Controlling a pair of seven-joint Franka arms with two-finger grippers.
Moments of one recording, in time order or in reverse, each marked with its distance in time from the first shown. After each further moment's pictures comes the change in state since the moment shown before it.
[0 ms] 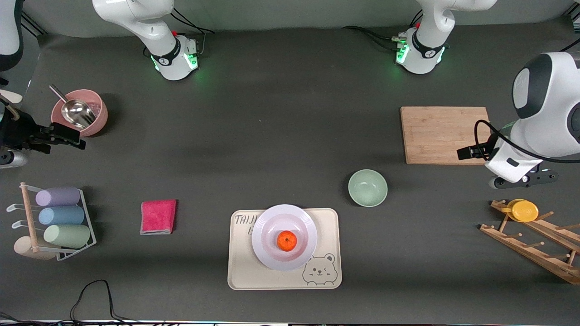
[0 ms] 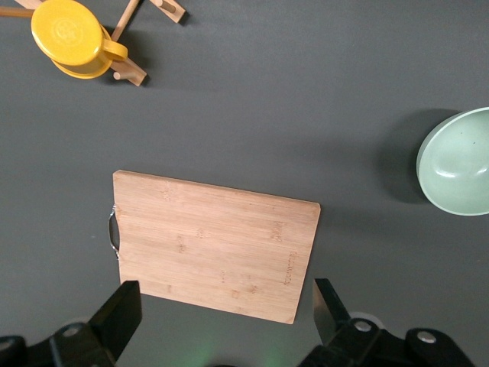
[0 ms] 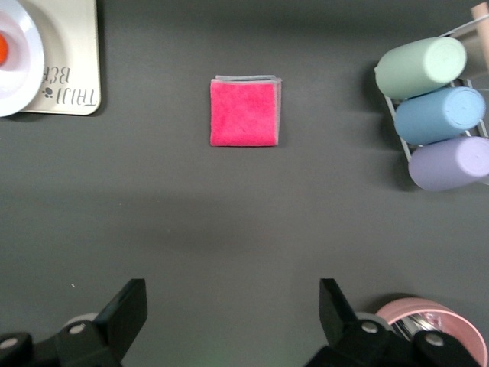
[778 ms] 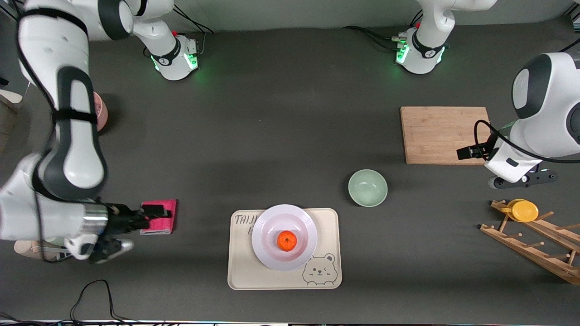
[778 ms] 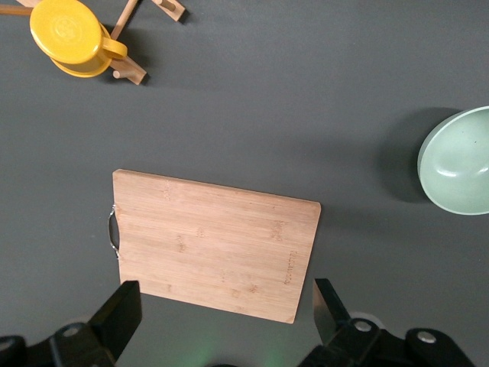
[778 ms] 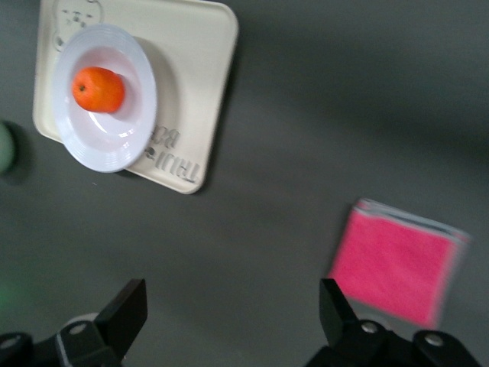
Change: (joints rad) left arm 0.000 0.000 0.000 -0.003 0.000 0.000 0.000; right arm 0.057 0.529 -0.021 0.378 0.354 0.091 -0.218
